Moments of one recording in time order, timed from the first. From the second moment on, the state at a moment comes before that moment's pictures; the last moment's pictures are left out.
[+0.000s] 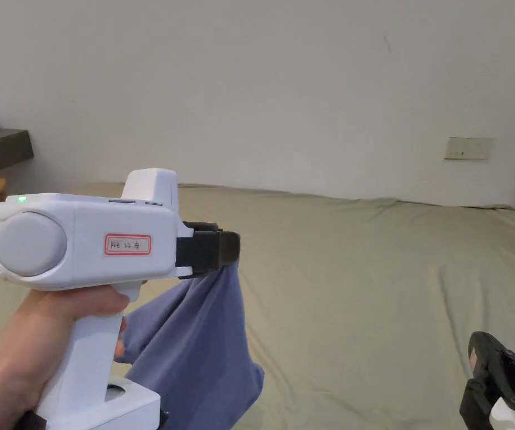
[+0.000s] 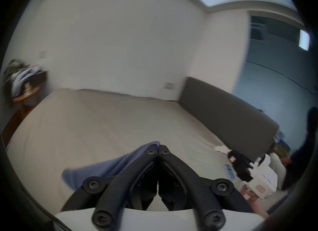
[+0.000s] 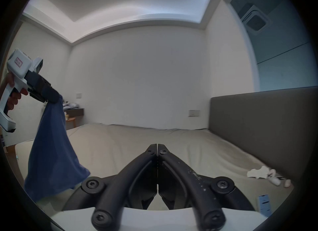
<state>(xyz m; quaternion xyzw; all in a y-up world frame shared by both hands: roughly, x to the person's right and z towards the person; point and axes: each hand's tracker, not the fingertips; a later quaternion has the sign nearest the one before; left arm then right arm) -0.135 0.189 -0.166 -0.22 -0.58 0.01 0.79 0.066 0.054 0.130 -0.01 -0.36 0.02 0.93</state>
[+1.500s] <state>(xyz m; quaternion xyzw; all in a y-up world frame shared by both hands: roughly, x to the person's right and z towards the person) -0.243 -0.003 -0.021 -0.01 -0.28 -0.03 0.96 0.071 0.003 0.199 -0.03 -0.39 0.01 0.92</state>
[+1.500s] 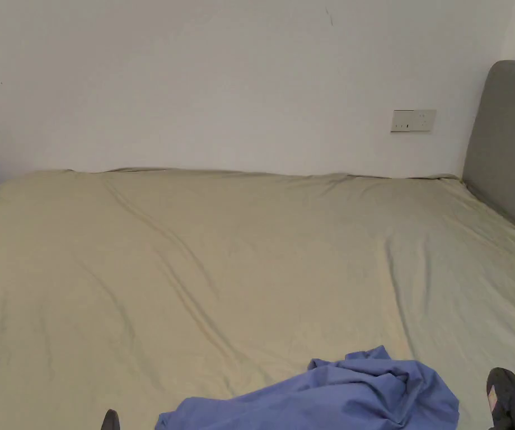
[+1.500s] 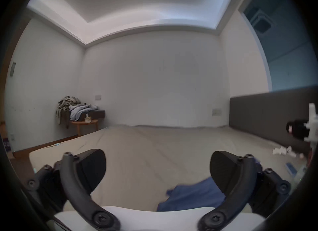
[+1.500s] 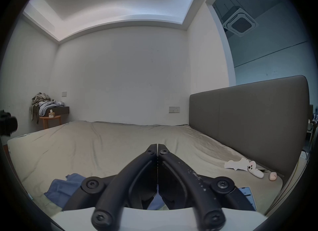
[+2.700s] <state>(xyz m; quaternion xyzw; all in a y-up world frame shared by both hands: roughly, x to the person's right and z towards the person) -0.128 -0.124 -0.178 -0.61 -0.31 -0.20 0.71 0.055 -0.013 0.193 -0.07 -0.38 0.00 0.92</state>
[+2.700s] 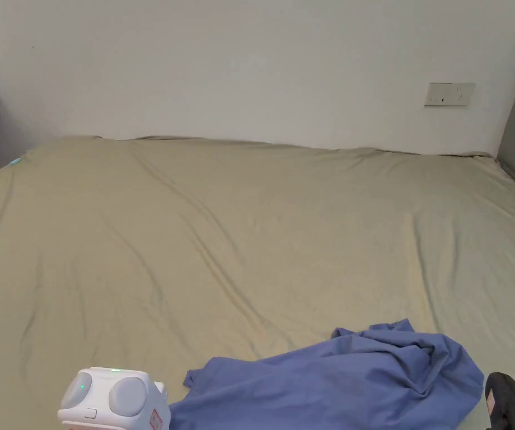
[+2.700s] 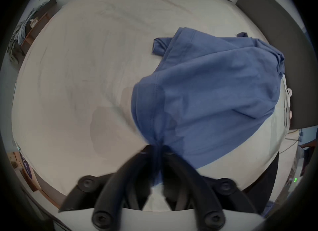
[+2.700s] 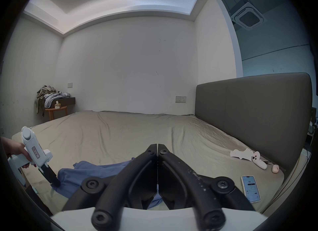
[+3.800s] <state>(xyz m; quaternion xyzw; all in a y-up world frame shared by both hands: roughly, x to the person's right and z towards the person) -0.181 -0.017 -0.180 -0.51 -0.39 0.01 0.76 0.236 -0.110 0.085 -0.41 -0.23 -0.15 0.87</state>
